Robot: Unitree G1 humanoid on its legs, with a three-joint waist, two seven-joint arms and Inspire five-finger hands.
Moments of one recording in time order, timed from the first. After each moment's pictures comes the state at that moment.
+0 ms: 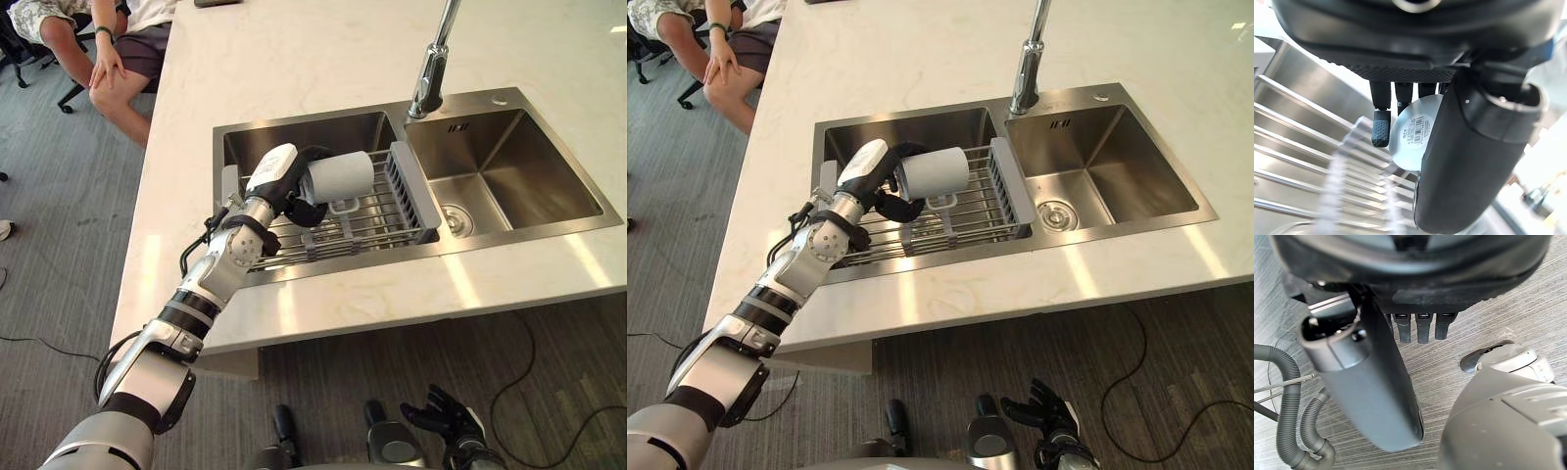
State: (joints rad) left arm -0.67 0.39 -0.35 0.31 0.26 -0.07 0.07; right arm 0.18 -0.16 -0.19 0.88 0.18 -0.10 0.08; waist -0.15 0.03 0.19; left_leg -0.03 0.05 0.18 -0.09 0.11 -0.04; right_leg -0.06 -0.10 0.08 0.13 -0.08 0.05
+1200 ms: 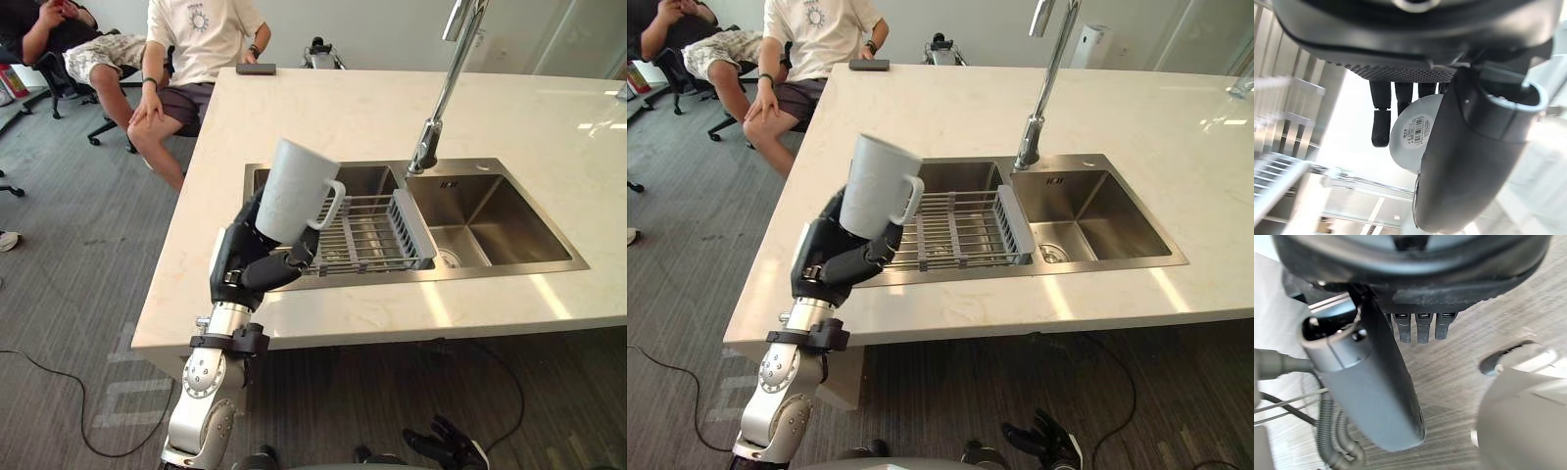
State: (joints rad) left arm 0.11 0.13 -0.15 -0.43 -0.44 -0.16 0.03; right arm 0.27 -0.11 -0.23 0.79 0.21 -0.07 0.06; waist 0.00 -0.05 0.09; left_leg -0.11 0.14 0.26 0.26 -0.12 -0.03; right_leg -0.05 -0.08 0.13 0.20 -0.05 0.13
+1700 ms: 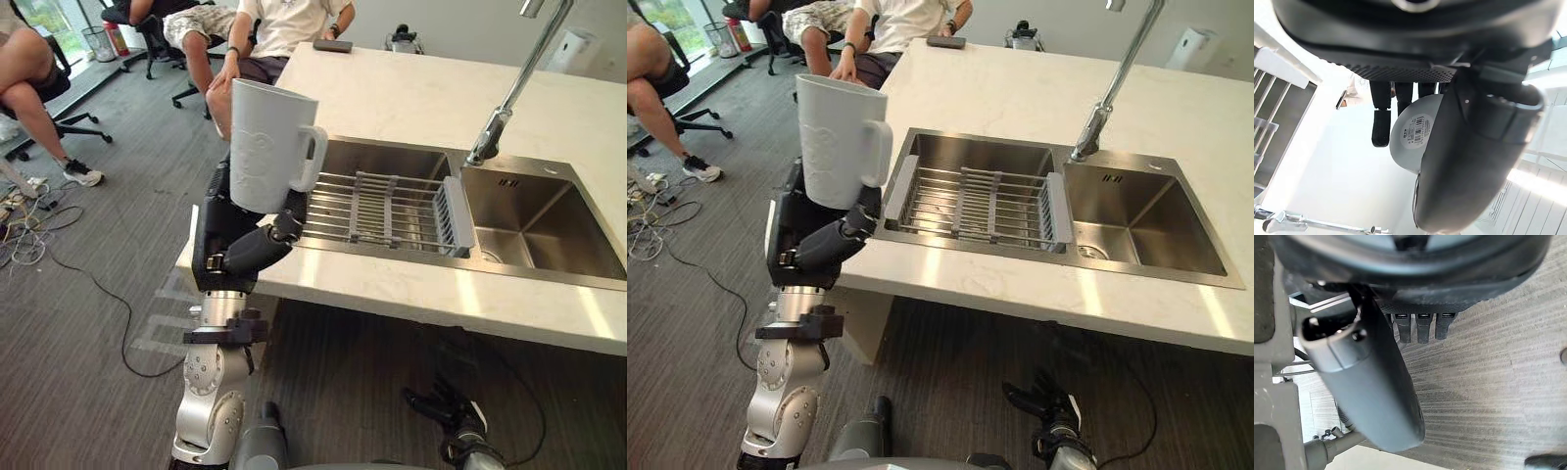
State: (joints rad) left arm 0.08 0.06 -0.20 -0.45 -0.43 -0.21 0.07; right arm 0.19 -0.11 -0.23 0.76 0.26 -0.09 0.00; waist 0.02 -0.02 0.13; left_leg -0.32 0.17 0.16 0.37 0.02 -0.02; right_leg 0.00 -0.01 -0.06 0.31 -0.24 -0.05
